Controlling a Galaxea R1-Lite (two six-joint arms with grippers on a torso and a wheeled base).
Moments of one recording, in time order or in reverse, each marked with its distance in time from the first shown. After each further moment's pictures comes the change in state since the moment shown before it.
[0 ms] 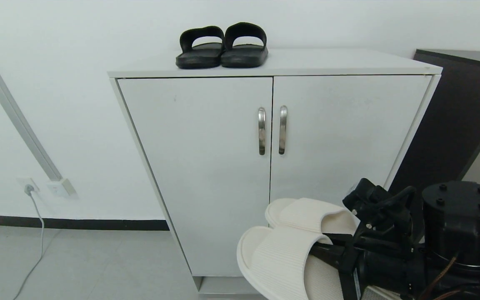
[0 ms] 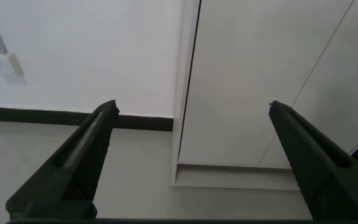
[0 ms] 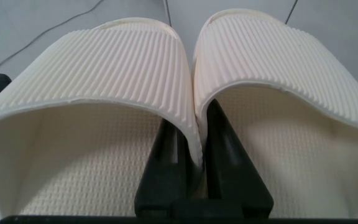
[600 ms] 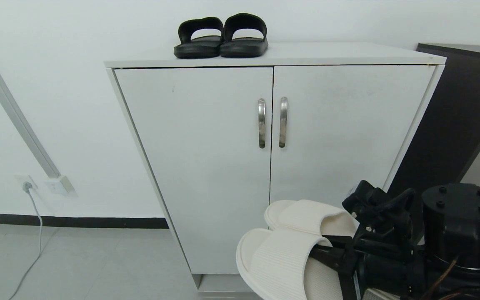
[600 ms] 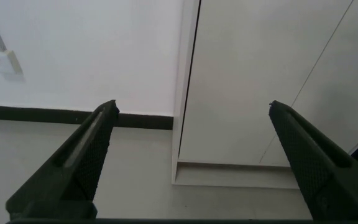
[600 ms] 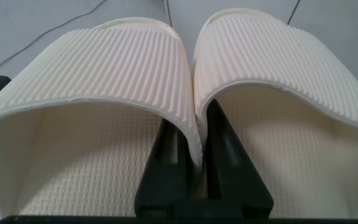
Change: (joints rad) left arm 0.000 0.002 -0.002 0.002 -0.001 0.000; right arm 0.005 0.000 0.008 -0.010 0.000 0.000
